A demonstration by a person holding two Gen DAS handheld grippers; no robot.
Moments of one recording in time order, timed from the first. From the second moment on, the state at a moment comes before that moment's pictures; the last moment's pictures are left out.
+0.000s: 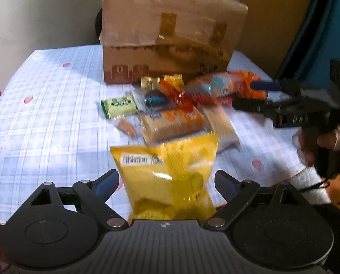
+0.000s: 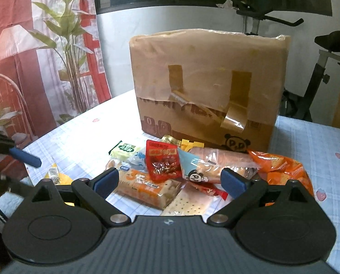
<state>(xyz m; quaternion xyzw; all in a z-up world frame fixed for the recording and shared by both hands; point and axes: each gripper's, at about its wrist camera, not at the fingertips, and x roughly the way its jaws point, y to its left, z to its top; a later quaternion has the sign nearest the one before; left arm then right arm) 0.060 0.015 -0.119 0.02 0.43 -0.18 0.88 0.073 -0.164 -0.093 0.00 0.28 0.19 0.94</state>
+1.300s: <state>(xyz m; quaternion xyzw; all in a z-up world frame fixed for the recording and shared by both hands) 0.124 0.037 -0.144 -0.05 0.40 -0.07 0.91 0.124 -0.188 -0.109 -0.01 0.30 0.13 0.94</state>
